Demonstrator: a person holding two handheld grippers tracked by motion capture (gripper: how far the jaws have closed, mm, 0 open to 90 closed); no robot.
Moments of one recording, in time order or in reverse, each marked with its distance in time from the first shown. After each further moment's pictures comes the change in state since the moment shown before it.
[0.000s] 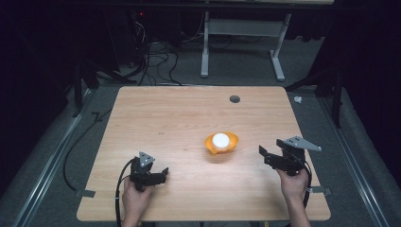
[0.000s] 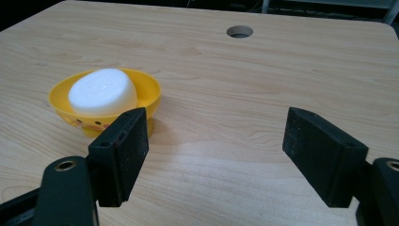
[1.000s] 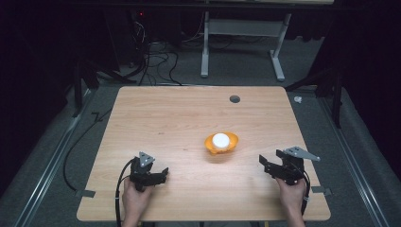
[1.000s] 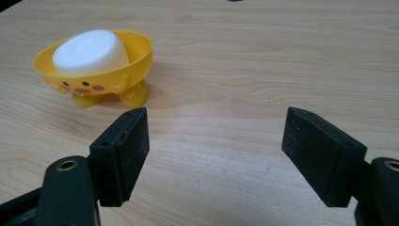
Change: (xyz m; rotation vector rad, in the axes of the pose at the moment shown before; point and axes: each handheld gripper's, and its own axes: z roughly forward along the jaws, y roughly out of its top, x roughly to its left) left arm 0.000 0.000 0.000 0.001 0.000 0.000; right arm -0.003 -0.035 0.005 0.043 0.005 0.057
